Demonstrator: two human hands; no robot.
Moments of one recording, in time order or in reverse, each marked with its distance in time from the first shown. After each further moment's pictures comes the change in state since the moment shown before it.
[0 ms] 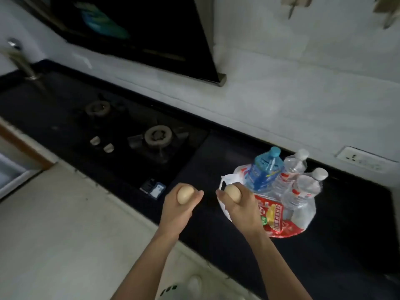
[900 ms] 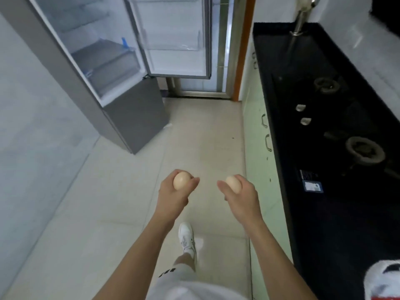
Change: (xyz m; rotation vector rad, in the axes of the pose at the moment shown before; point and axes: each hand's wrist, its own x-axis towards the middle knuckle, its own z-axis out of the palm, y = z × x) left_hand -0.261 -0.069 -0.192 -0.160 1.148 -0.113; right_hand -0.174 -0.054 0.228 -0.108 -1.039 -0.281
